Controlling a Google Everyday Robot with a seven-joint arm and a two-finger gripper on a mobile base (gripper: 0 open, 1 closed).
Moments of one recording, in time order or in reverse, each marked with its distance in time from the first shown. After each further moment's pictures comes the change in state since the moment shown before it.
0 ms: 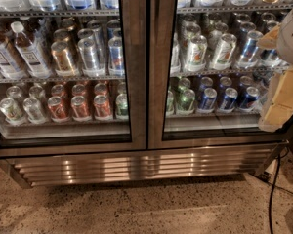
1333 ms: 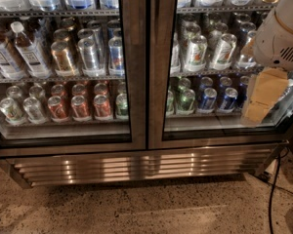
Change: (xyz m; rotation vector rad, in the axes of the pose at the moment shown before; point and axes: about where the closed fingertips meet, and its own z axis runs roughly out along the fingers) arm -0.008 -0.016 0.038 -0.057 0.028 0.018
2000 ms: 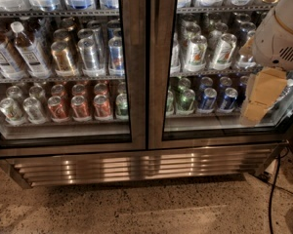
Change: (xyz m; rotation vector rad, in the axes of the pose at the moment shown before) arm -0.003 -0.001 0.002 -0.007 -0.017 -0.010
